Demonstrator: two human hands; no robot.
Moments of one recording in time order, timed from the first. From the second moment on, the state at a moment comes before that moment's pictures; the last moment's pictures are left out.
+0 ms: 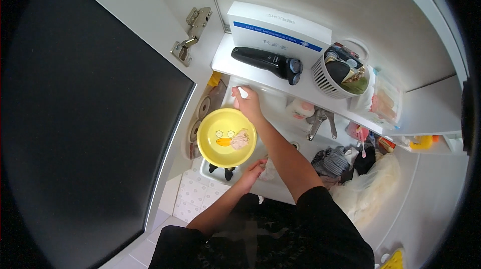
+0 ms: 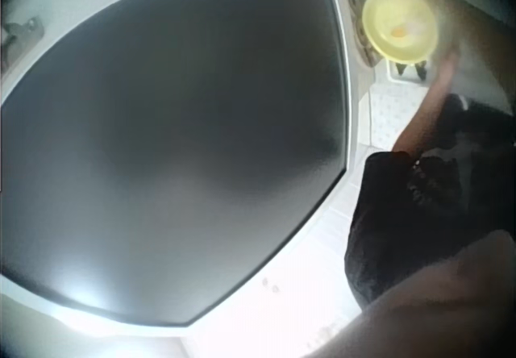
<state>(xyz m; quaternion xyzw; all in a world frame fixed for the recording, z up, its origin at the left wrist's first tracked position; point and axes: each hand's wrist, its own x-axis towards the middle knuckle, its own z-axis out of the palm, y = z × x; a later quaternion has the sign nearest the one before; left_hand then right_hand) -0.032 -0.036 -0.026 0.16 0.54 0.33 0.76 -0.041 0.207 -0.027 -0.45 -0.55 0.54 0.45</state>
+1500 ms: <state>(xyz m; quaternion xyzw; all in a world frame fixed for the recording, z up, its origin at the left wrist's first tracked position) 0.072 0.035 -0.021 0.77 0.50 0.29 0.26 0.168 -0.003 -0.040 -0.53 -0.05 0.68 0.50</state>
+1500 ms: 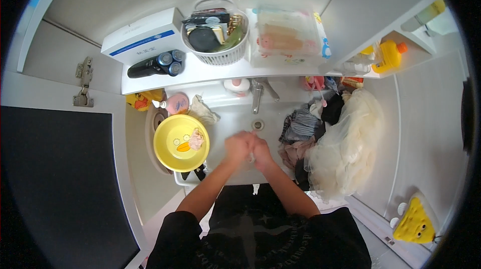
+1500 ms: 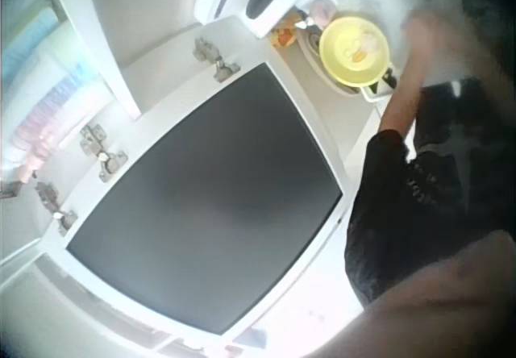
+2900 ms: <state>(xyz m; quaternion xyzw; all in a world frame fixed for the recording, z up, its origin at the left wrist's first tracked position) 0.078 0.010 -0.005 0.83 0.42 0.25 0.24 0.186 -0.023 -0.053 -0.42 -0.02 0.73 0.54</state>
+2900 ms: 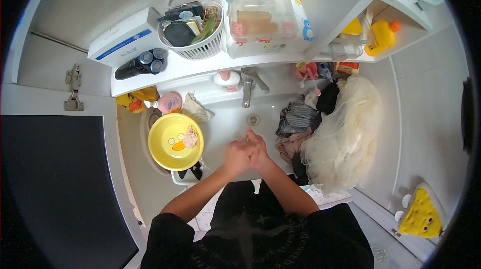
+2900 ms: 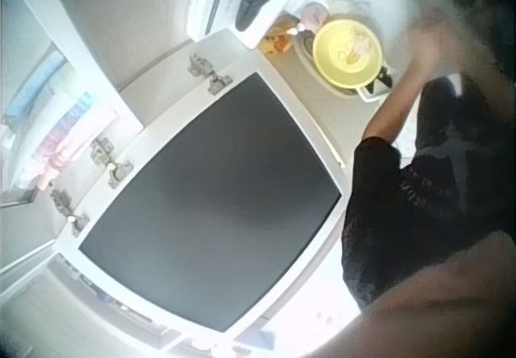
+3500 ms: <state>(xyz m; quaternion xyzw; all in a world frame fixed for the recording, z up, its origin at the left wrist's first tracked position) 0.076 0.015 0.004 0.86 0.38 0.25 0.24 0.169 -0.014 -0.027 -0.45 0.06 0.70 0.55</state>
